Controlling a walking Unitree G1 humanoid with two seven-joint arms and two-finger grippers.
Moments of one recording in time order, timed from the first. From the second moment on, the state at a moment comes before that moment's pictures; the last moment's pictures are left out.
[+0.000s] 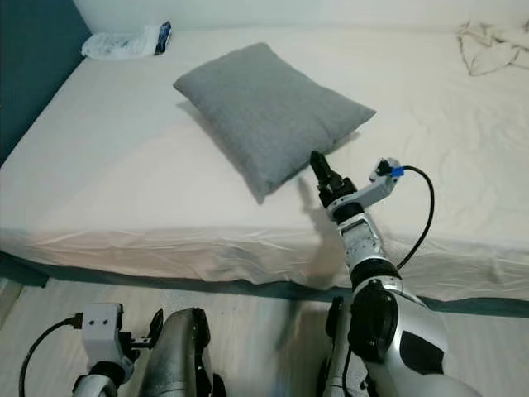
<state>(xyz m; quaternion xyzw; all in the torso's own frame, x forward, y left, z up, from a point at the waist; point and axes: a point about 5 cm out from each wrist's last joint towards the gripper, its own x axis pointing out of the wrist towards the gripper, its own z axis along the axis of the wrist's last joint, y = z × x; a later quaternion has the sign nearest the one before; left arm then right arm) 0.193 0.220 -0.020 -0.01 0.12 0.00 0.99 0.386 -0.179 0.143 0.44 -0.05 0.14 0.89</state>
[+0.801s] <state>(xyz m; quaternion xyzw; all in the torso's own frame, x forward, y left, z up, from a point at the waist) 0.172 0.231 -0.005 0.03 0.13 -0.03 0.99 0.401 -0.158 0.173 0.41 -0.06 0.12 0.90</state>
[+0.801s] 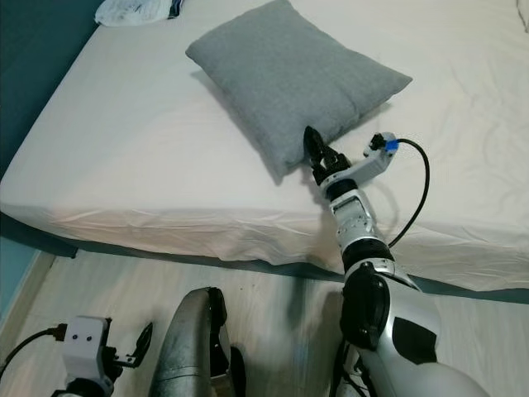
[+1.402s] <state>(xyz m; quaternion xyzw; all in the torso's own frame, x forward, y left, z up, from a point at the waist) 0.183 0.226 0.000 0.03 0.13 -0.03 0.99 0.404 -0.134 0.193 0.41 -0.09 0.22 0.88</state>
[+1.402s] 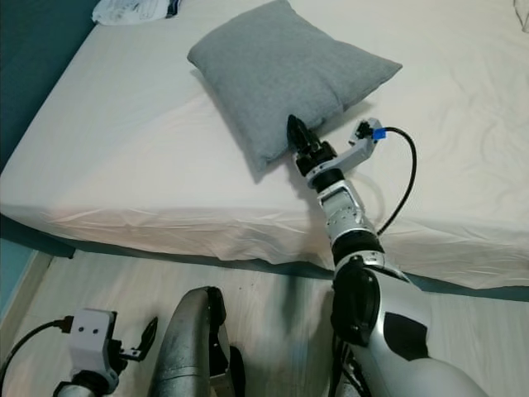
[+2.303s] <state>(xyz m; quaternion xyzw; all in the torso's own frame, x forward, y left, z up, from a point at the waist) 0.246 0.216 0.014 0.01 0.09 0.00 1.00 0.387 -0.080 0.170 0.37 -0.02 0.35 0.86</state>
